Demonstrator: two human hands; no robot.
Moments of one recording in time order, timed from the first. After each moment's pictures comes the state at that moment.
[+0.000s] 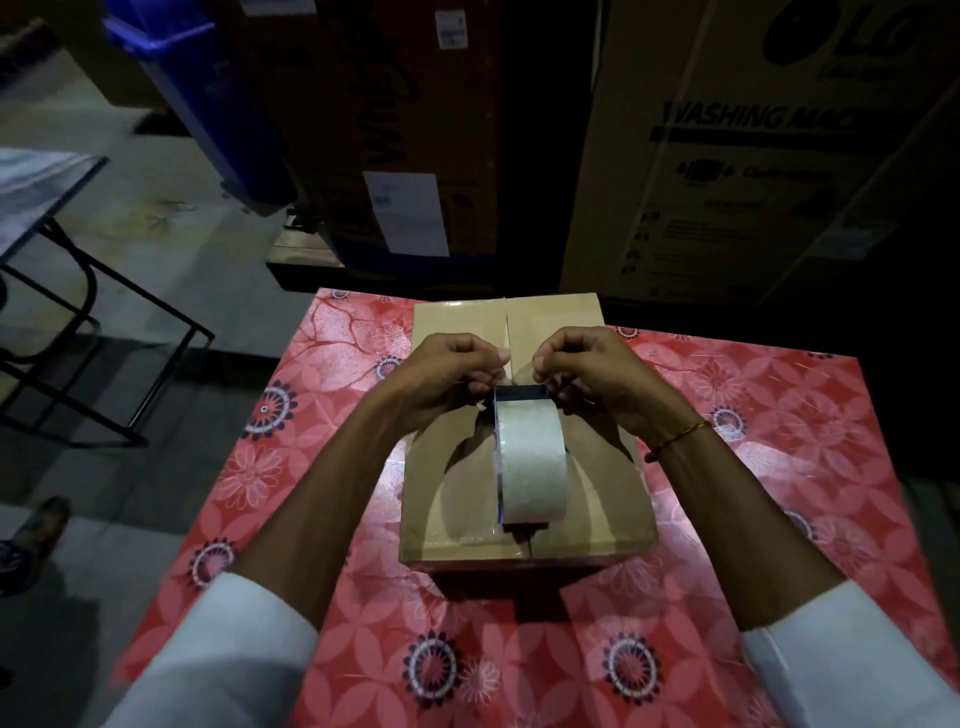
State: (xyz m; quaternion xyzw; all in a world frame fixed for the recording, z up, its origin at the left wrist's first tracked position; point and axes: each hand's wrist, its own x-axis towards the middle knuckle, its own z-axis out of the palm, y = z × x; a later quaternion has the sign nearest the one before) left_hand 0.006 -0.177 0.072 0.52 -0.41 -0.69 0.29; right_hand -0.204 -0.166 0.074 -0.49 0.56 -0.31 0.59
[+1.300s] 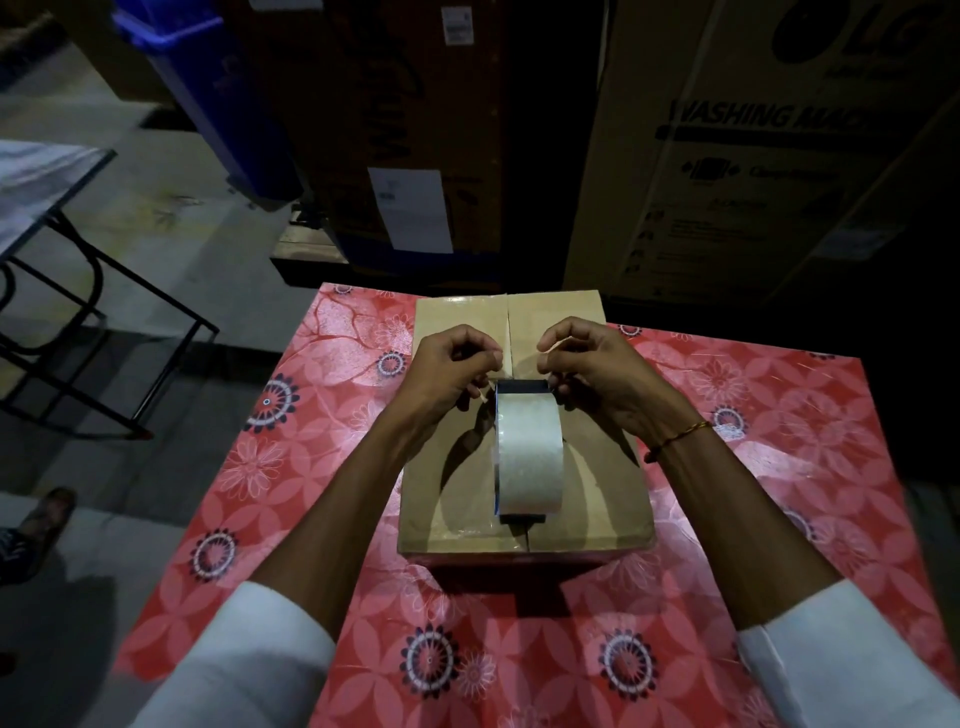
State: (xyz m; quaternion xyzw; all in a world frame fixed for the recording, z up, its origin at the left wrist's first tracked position) left_hand 0.002 -0.165 0.049 0.54 -0.52 -0.54 0.38; right_hand -0.209 -0.165 0.070 -0.43 0.53 -0.34 0.64
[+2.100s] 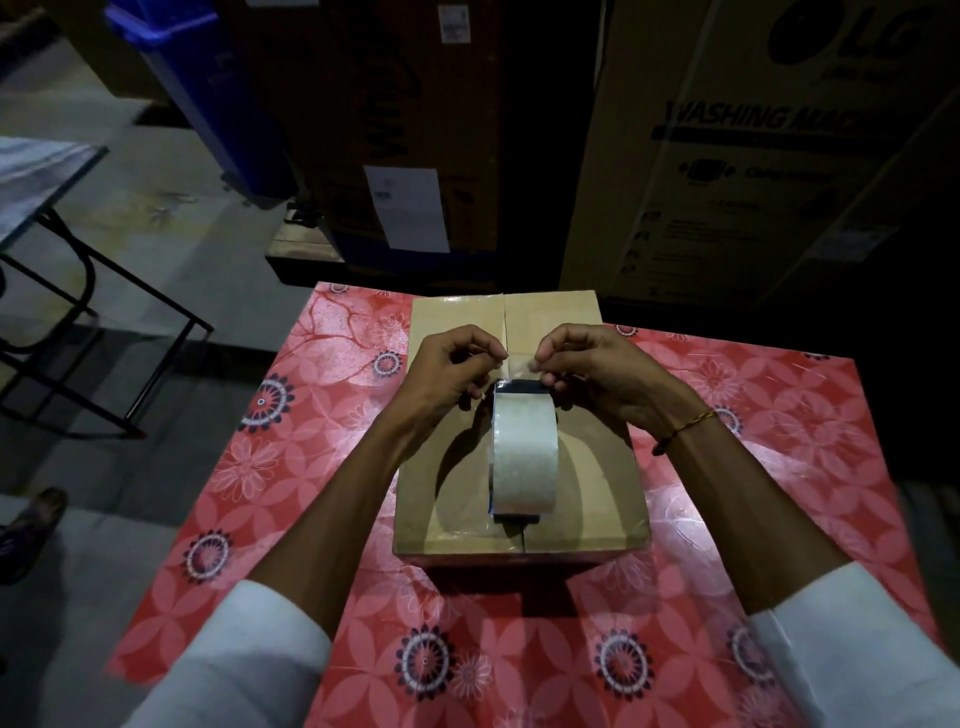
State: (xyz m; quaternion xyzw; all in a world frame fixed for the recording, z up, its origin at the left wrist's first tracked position) left_hand -0.001 -0.163 0.050 0.52 -0.55 -0.53 0.37; right_hand -0.221 -0.177 0.058 -0.43 0.49 -0.32 0.69
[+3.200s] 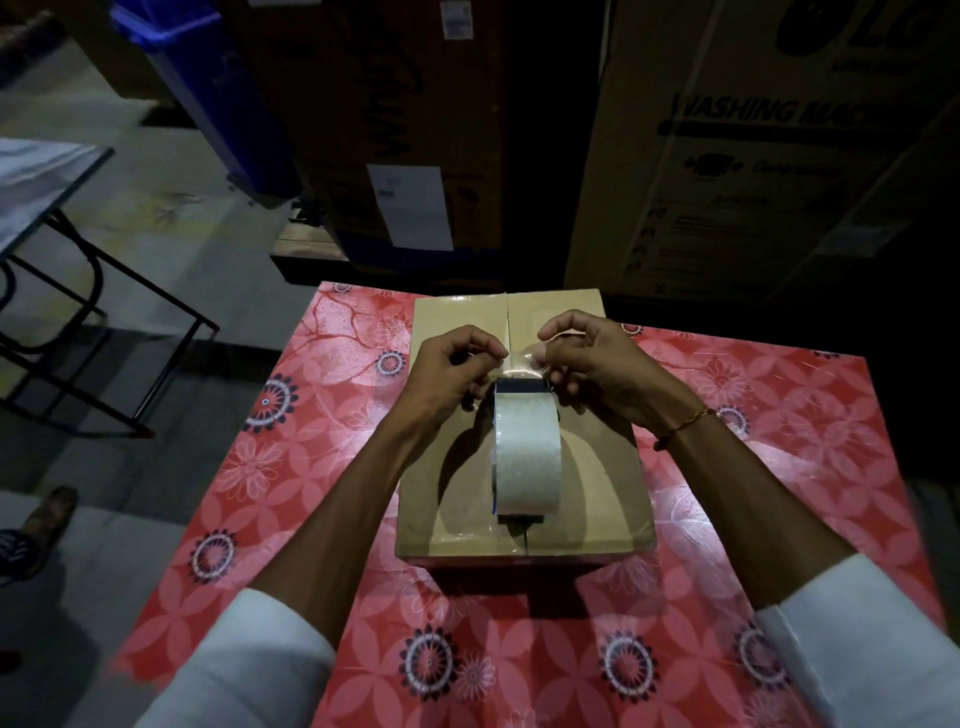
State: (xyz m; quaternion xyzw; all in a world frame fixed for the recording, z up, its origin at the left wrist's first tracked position) left_hand -0.003 -0.160 0.050 0.52 -0.53 -0.53 0.40; right_hand -0.214 -0.179 0.060 -0.44 0.49 -0.35 0.67
